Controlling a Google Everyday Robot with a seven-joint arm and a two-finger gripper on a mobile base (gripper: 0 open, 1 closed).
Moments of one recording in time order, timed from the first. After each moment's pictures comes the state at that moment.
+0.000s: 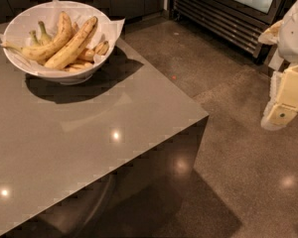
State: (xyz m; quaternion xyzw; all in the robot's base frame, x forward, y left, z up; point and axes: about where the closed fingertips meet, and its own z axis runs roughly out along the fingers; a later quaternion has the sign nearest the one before) arm 0.438 -0.217 0.976 -0.60 0.78 -0.03 0.16
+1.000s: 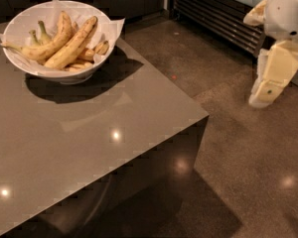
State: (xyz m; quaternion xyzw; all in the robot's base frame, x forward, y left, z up) arm 0.467 -0.198 0.997 -0.63 0.76 -0.03 0.18
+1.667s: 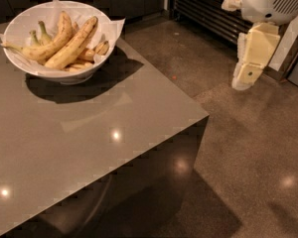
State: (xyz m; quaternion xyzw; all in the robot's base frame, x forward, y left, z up) arm 0.501 -0.166 1.010 -0.67 0.72 -0.04 0.19
